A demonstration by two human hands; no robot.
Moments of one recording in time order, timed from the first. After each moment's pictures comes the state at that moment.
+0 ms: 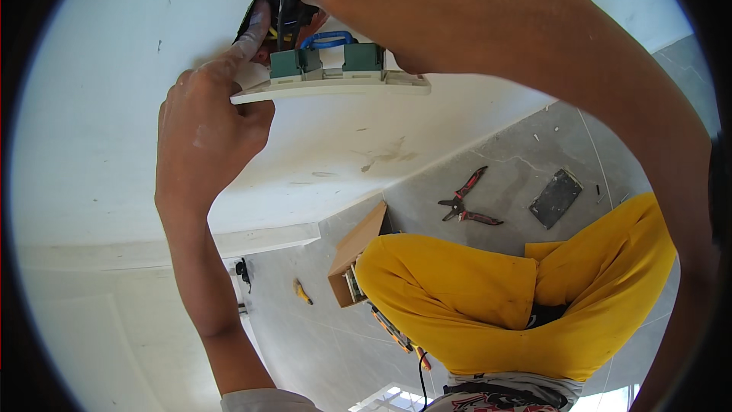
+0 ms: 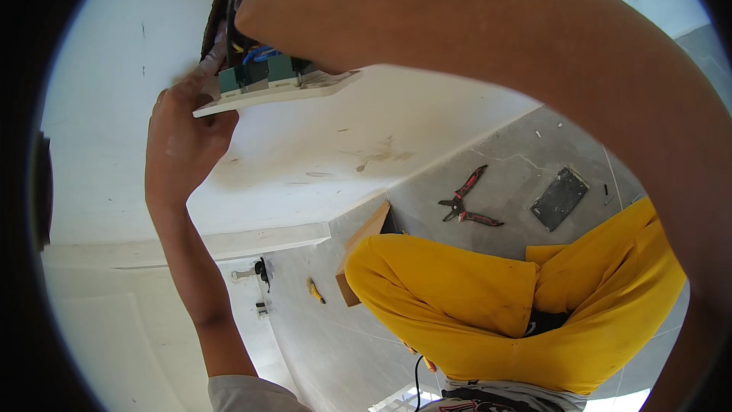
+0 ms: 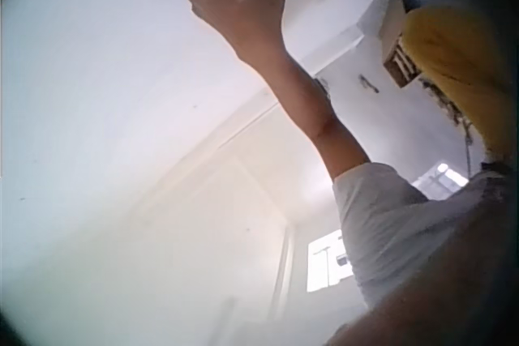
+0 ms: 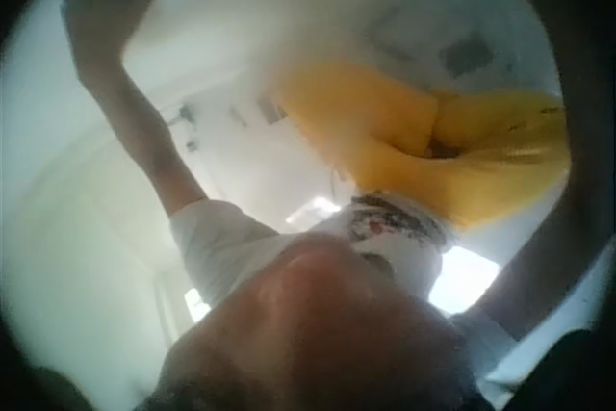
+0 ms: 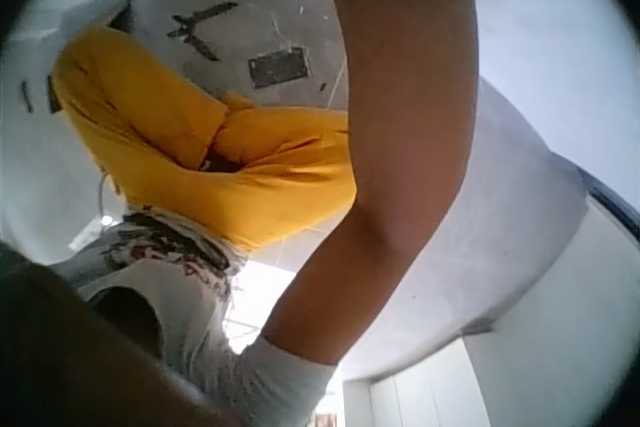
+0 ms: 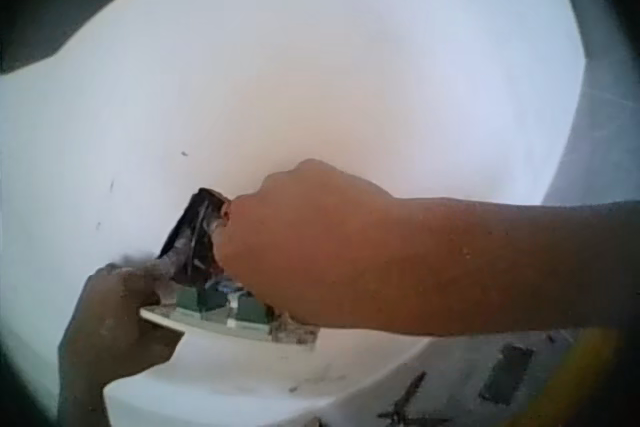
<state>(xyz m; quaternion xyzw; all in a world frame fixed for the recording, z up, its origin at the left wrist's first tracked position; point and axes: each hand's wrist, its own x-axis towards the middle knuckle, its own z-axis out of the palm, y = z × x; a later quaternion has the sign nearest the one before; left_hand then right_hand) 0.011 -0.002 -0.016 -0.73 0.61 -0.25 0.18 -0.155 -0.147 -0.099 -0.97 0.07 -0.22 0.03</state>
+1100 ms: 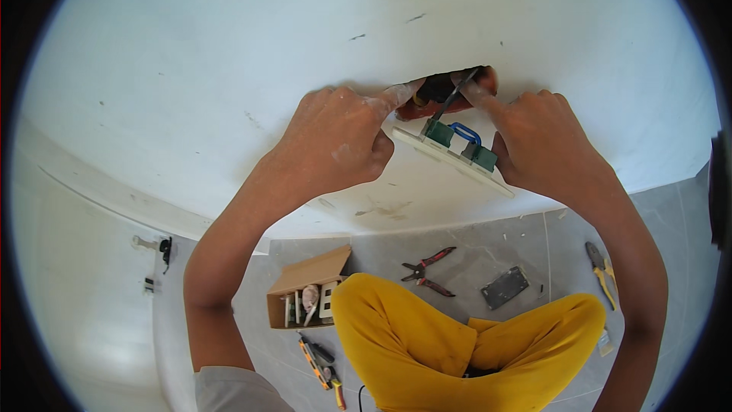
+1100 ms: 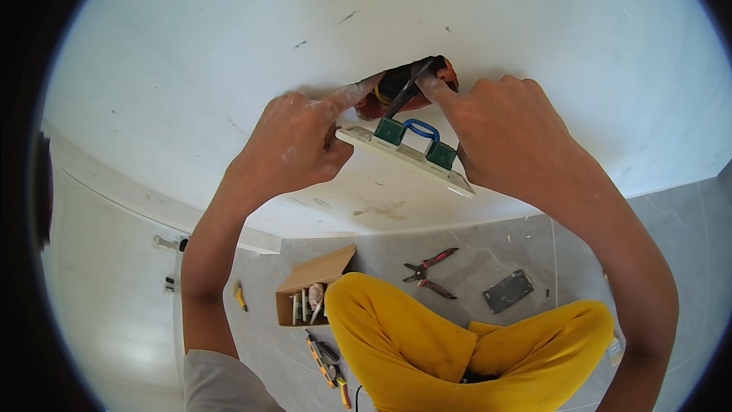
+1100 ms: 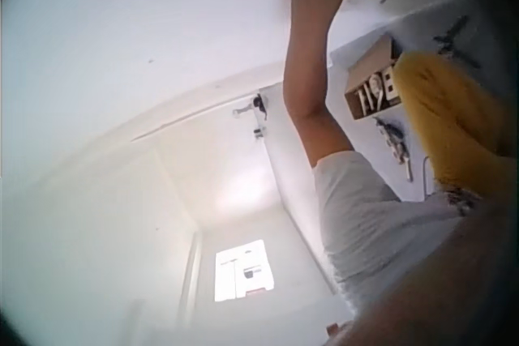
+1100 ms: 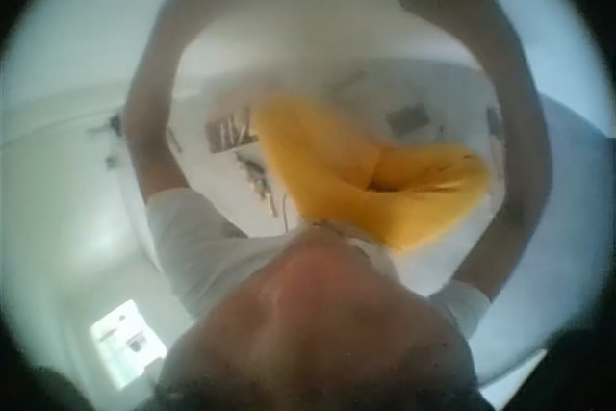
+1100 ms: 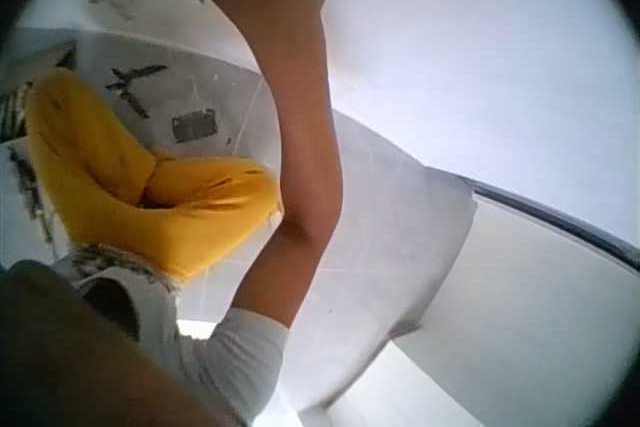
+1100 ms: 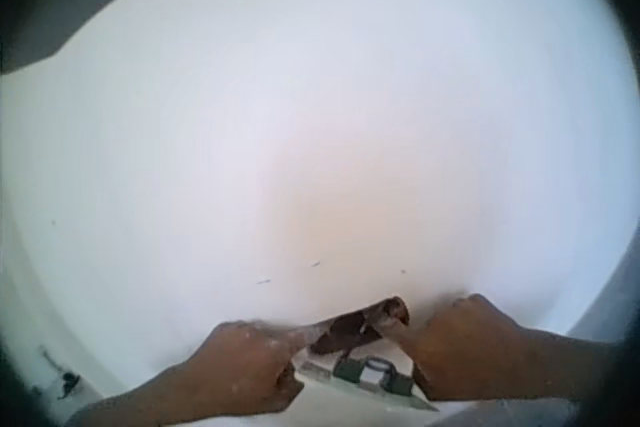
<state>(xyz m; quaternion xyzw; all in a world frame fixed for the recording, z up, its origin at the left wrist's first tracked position) 0.034 0.007 -0.019 -0.71 0.69 -0.12 0.06 -0.149 -0.143 -0.103 -0.96 0.12 -0.25 0.04</state>
